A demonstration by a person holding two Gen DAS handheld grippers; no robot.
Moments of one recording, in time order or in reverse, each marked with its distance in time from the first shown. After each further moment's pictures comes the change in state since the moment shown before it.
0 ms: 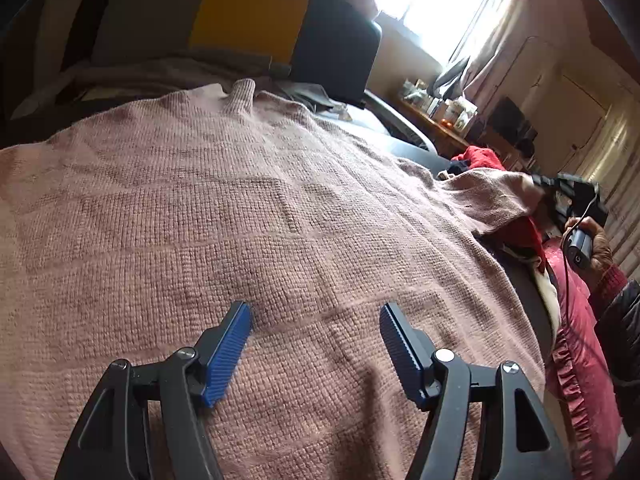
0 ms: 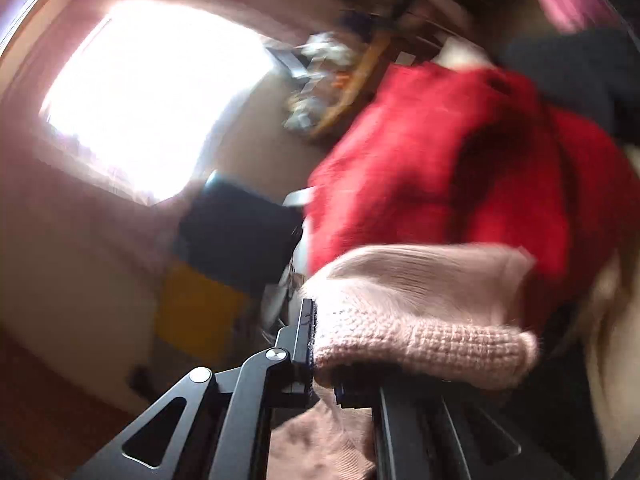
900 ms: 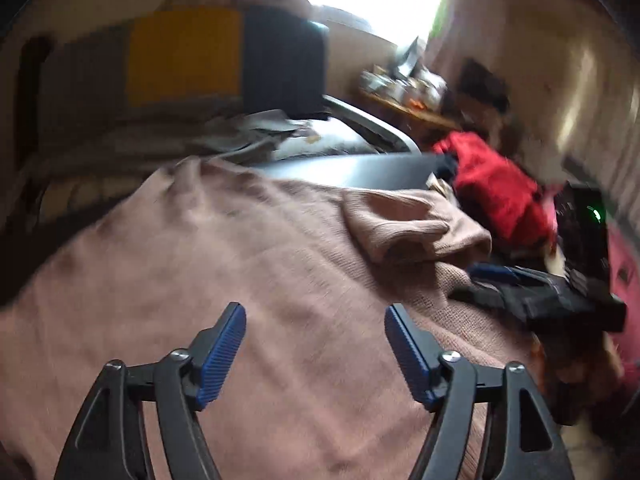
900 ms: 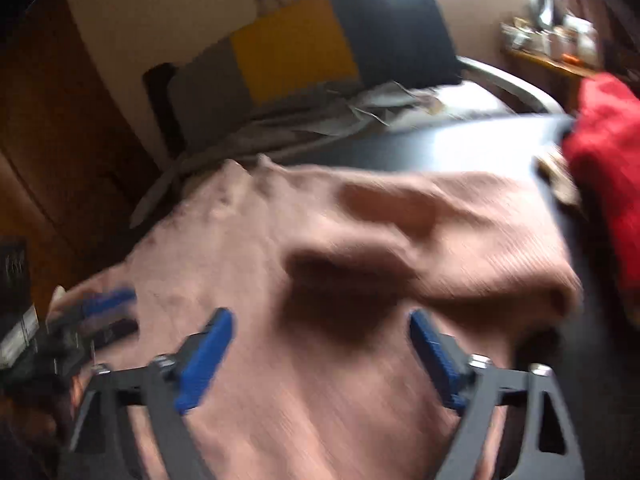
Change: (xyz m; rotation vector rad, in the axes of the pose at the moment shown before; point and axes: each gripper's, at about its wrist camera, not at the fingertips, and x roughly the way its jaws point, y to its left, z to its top) left arm 0.047 -0.060 0.094 0.356 -0.011 0.027; right arm 0.055 0.123 -0.266 -0.771 0.519 -0.012
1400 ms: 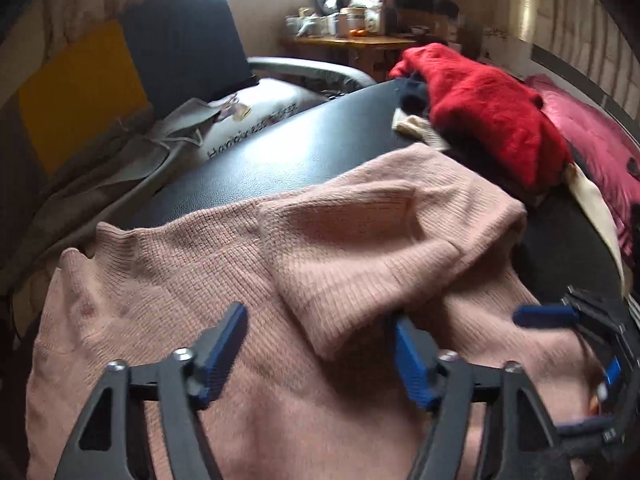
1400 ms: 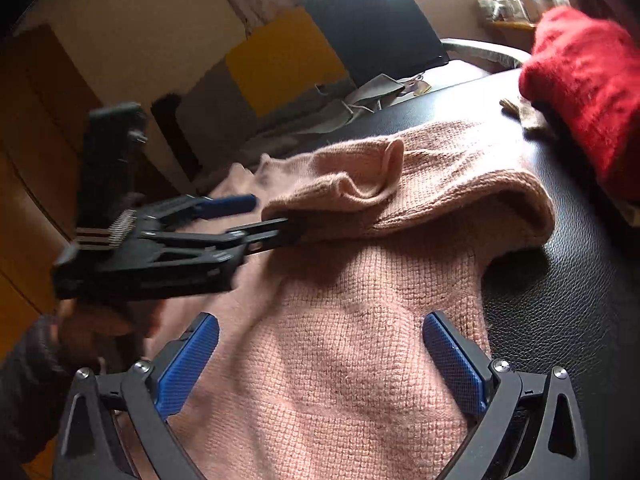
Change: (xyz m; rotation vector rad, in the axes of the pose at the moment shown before) left arm 0.117 -0.061 0.058 0.234 0.186 0.012; right arm -0.024 -0.034 -0.041 0.133 -0.068 0.158
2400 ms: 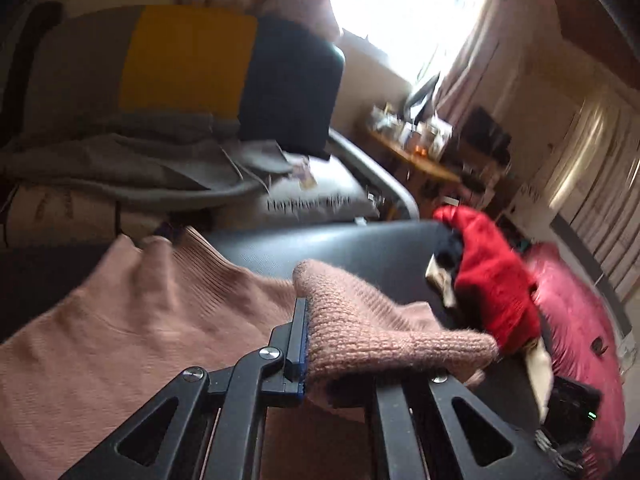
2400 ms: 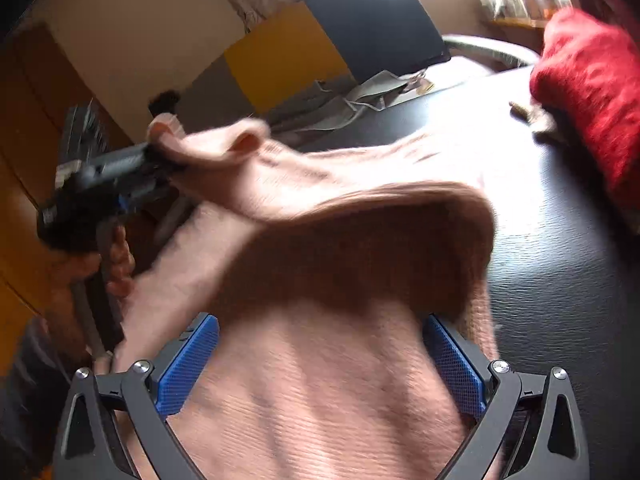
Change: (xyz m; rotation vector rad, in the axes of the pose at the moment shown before) left arm -0.092 0.128 -0.011 -0.475 -0.312 -0.135; right arm 0.017 0.011 0.015 0.026 0.024 0.004
